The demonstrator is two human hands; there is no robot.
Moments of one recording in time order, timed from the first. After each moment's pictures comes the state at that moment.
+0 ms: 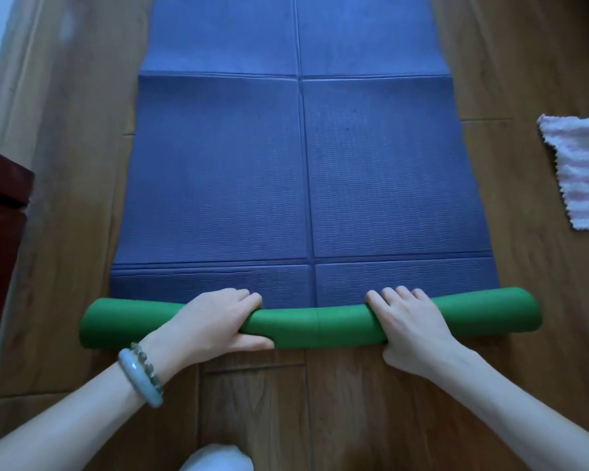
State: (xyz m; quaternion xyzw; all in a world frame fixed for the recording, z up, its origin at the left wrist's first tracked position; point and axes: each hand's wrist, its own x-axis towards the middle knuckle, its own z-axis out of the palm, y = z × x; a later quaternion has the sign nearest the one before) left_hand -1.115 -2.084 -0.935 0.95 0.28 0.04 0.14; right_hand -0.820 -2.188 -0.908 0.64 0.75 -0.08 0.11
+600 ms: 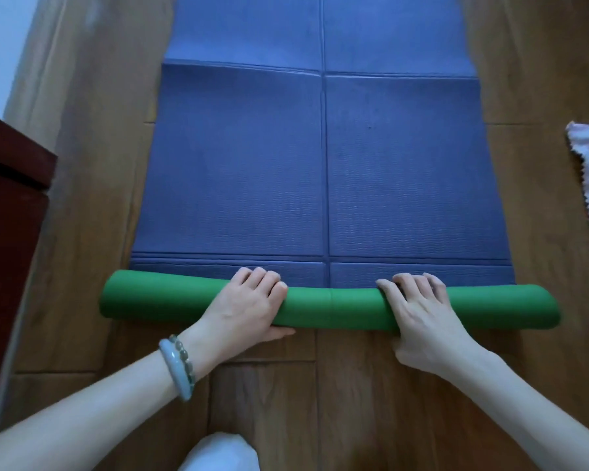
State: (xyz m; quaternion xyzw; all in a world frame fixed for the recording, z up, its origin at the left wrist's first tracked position) left_hand -1.093 -2.093 -0.937 0.96 0.28 0.03 -0.02; right_hand -0.818 -2.183 -0.909 0.66 0.74 -0.08 0.09
